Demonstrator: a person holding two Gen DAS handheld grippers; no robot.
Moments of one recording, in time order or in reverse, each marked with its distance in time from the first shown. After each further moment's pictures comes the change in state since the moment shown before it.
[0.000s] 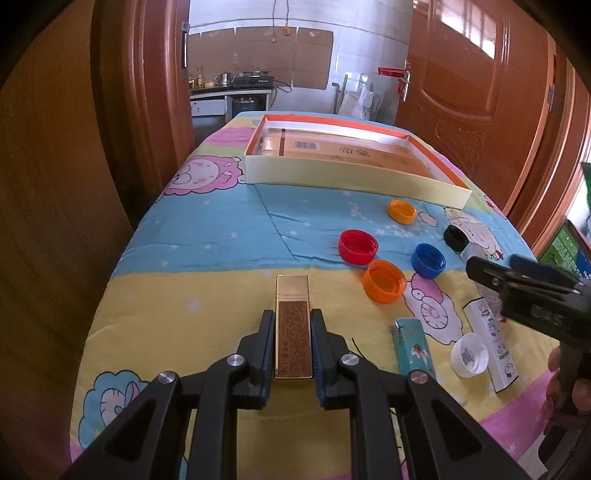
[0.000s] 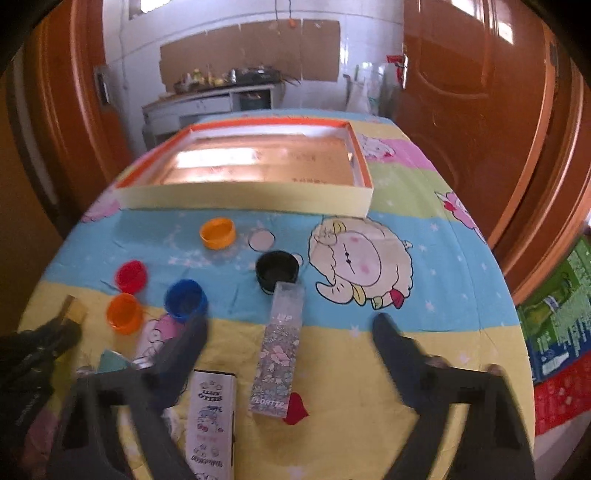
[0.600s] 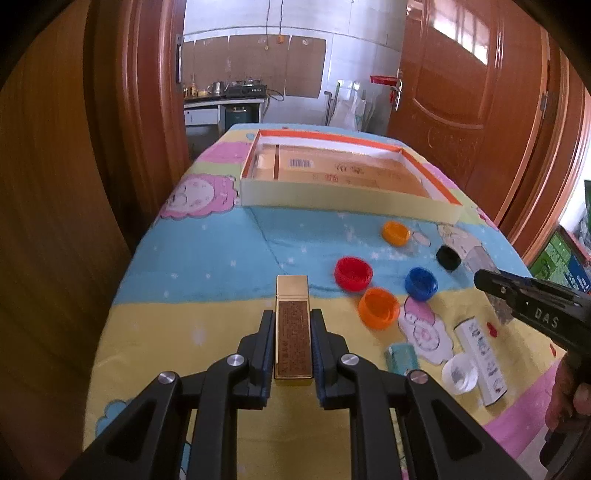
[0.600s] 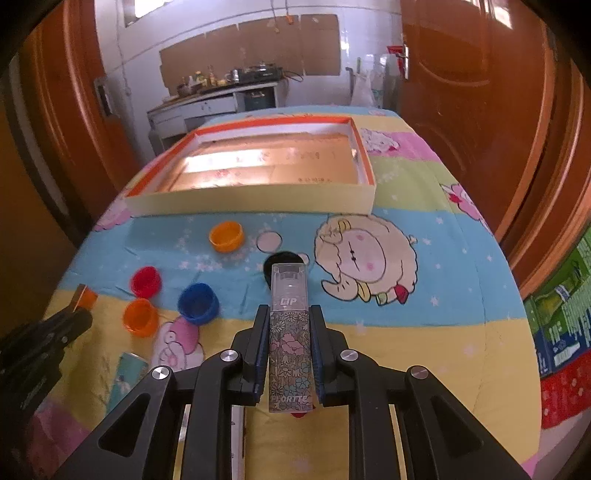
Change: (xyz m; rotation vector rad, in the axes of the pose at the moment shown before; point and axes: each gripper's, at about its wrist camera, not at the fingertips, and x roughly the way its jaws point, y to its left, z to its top) left arm -0.008 0.001 0.019 0.015 -0.041 -0.024; right arm -0.011 -0.010 0.005 0.033 0.004 0.071
